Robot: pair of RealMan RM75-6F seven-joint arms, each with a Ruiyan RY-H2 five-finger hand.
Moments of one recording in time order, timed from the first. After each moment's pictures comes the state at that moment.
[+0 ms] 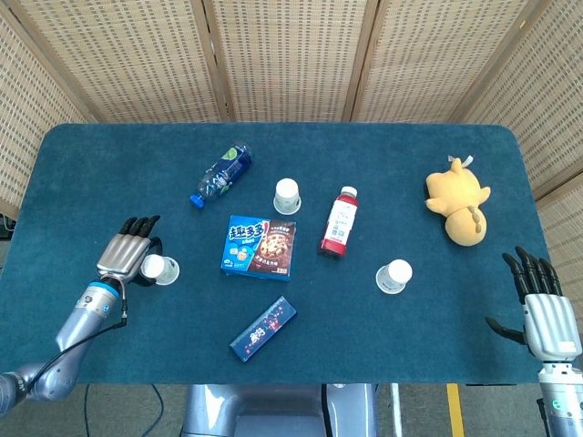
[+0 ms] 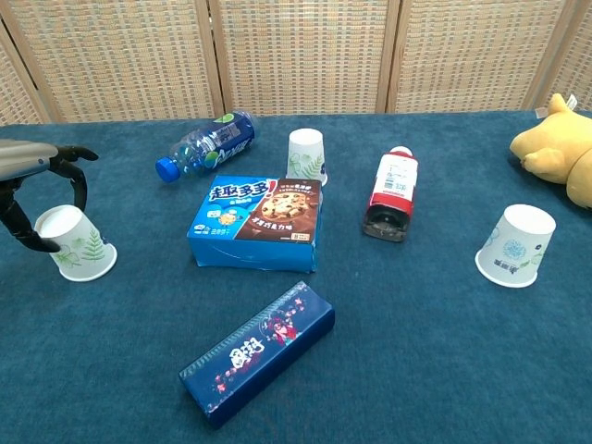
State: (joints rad) left arm -0.62 -1.32 -0.12 -1.55 0.99 0.93 0.43; right arm 0.09 -1.17 0.09 -1.56 -1.50 1.50 0.07
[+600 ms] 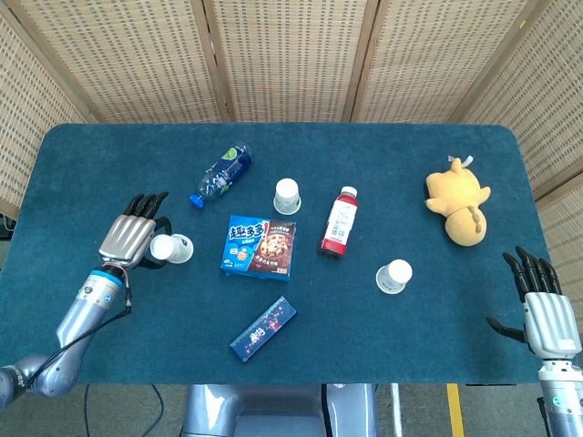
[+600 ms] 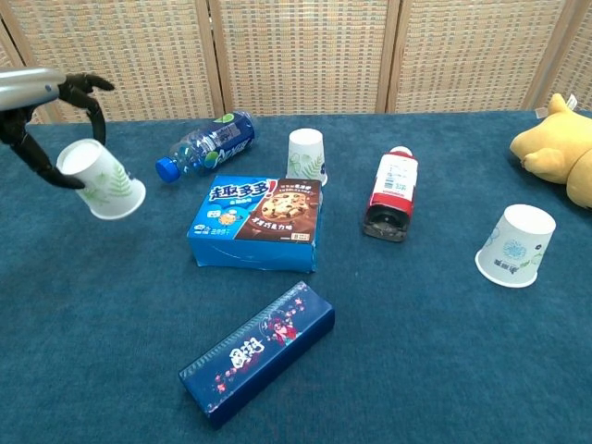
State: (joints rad) left arm -0.66 -1.26 -0.20 -1.64 1.06 1.01 0.37; right arm 0.10 -1.17 0.10 -1.54 -1.47 1.47 0.09
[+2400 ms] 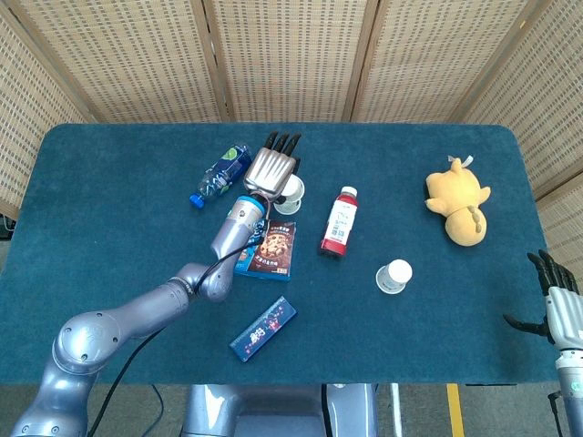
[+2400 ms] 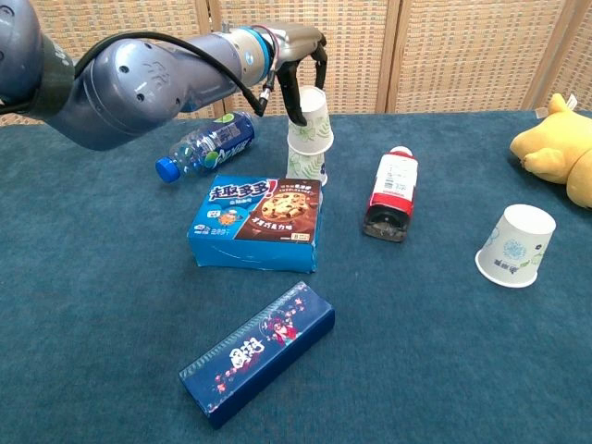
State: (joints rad) left arm -1.37 -1.87 -0.39 -0.73 0.77 0.66 0.54; right arm 0.12 -1.18 0.13 -1.40 -1.33 1.29 0.32
